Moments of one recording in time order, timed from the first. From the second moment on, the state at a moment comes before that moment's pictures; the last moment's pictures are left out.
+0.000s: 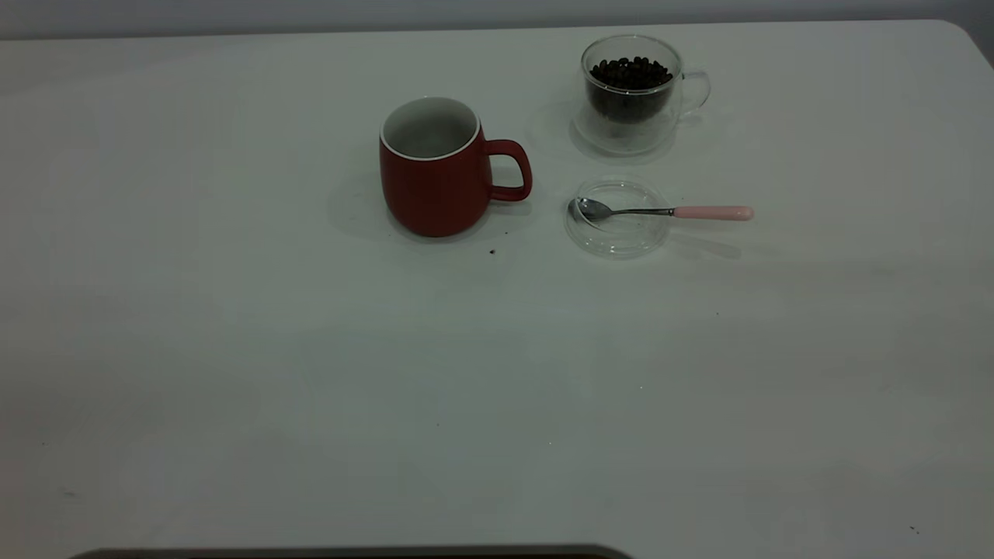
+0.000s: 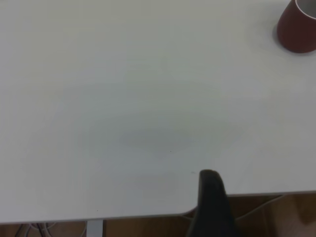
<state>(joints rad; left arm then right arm) -0.08 -0.02 -0.49 0.01 1.14 -0.04 0.02 0.03 -0.47 -0.02 1.12 -0.03</state>
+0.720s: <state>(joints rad) -0.08 -0.02 -0.49 0.01 1.14 -0.04 0.02 0.43 -0.62 0.22 0.90 0.01</state>
